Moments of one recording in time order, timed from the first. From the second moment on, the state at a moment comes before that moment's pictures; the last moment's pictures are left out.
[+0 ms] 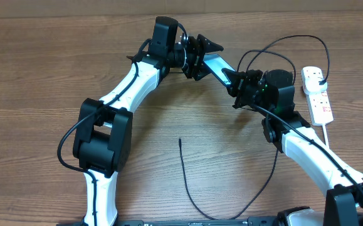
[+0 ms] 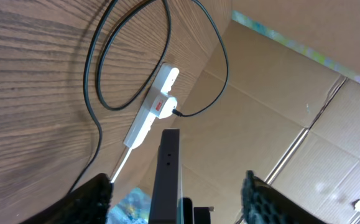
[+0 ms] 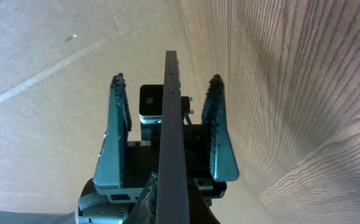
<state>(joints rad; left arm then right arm) -0.37 2.17 1.66 -0.10 0.89 -1.48 0.23 1.47 0.76 0.34 -0.41 1.90</state>
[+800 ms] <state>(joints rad) -0.38 2.17 1.66 -0.10 0.89 -1.51 0.24 1.47 0.76 0.34 -0.41 1.90</state>
